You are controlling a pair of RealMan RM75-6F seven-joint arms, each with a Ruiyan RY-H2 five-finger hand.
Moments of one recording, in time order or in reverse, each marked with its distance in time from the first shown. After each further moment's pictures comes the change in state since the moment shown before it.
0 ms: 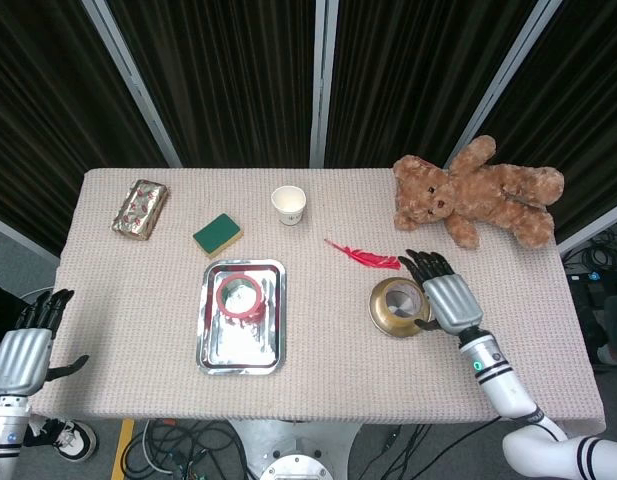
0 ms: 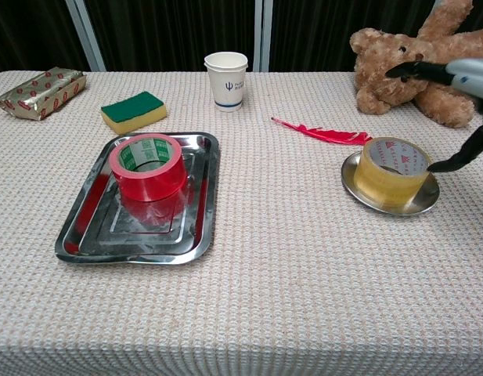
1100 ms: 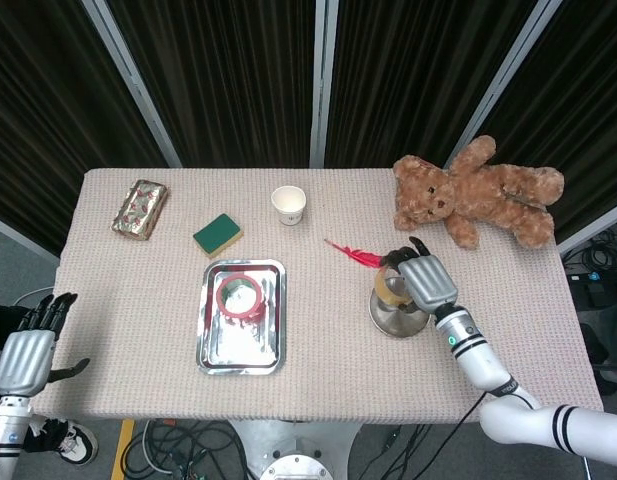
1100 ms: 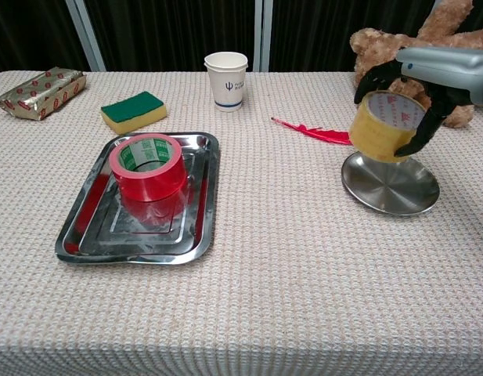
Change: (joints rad) left arm -0.014 -0.010 0.021 0.020 -0.015 -0.030 -0.004; right arm 0.177 -0.028 0.048 0.012 0.209 -0.174 -0.105
